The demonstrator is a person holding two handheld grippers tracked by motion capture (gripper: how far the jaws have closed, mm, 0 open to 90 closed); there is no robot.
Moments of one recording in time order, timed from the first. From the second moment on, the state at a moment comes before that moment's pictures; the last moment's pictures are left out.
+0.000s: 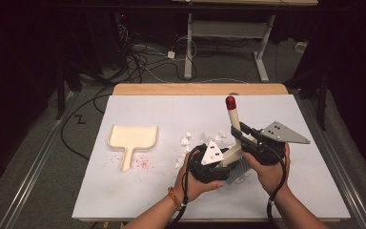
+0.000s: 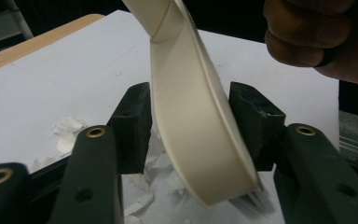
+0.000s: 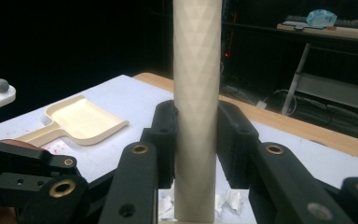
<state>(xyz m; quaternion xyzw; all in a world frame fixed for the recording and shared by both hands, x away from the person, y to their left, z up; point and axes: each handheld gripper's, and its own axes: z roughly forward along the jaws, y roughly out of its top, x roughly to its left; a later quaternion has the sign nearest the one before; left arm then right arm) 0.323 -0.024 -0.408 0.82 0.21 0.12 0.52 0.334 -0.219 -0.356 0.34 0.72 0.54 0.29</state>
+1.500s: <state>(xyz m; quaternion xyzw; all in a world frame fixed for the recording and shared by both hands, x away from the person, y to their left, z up) 0.333 0.015 -0.399 0.85 0.15 0.14 0.49 0.318 -0.235 -0.349 0.27 0.76 0.55 0.22</state>
